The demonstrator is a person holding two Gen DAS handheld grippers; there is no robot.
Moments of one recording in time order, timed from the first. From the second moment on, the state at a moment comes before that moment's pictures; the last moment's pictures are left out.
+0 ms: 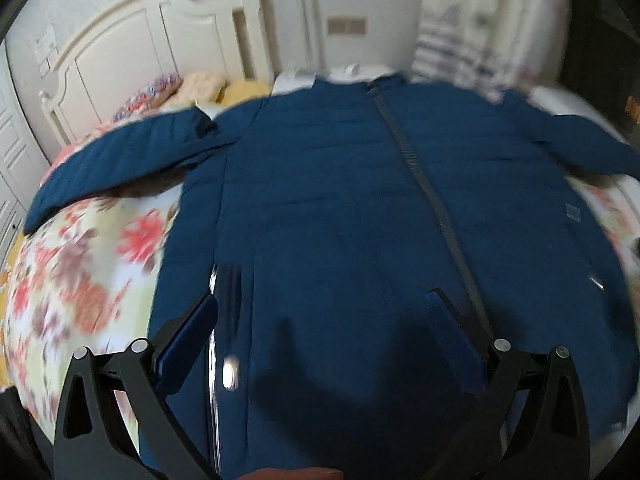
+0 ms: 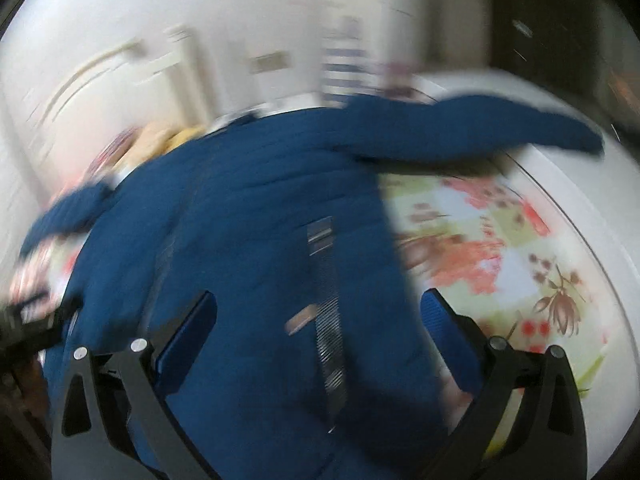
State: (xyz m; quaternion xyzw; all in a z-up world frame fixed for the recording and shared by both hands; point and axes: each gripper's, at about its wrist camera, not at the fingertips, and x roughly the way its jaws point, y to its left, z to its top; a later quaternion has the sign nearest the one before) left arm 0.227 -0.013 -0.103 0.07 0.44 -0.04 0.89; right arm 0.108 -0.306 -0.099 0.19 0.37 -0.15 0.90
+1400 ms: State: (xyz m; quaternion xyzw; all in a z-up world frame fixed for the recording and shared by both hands) left arm 0.331 0.015 -0.149 0.02 0.45 0.00 0.89; right arm 0.213 -0.392 -0.106 0.38 0.32 -0.09 0.86
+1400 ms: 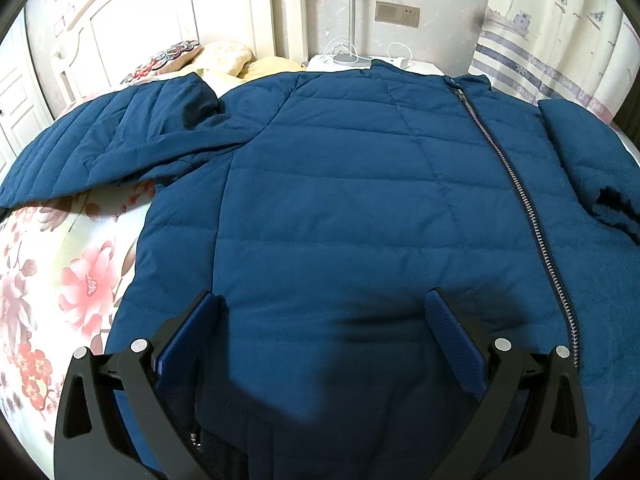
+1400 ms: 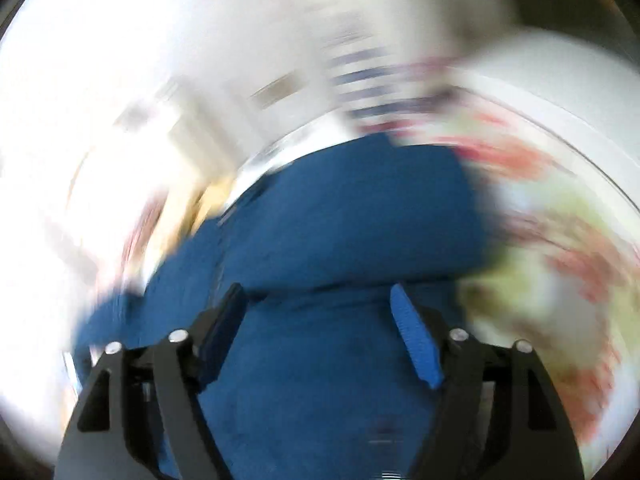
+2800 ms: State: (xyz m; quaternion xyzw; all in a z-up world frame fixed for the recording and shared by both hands) left arm 0.427 0.072 -0.130 -0.32 0.44 -0.08 0.83; right arm 0.259 -0.339 -0.160 0.28 0.36 -0.05 0.89
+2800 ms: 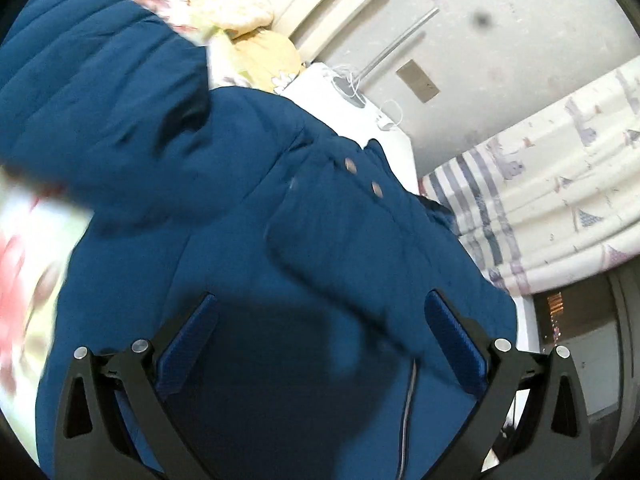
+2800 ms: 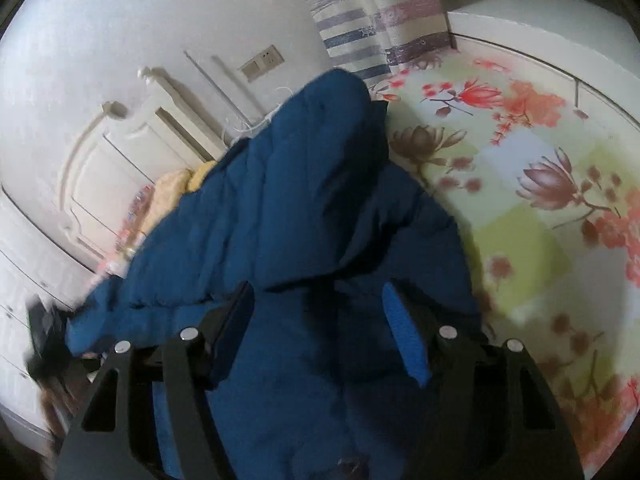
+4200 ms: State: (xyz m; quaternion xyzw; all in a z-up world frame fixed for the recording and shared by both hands) left arm 0.347 0.084 -0.106 -0.19 0.32 0.00 0.93; right arm 0.240 -0.371 -0.141 0.39 0.26 -0.03 0.88
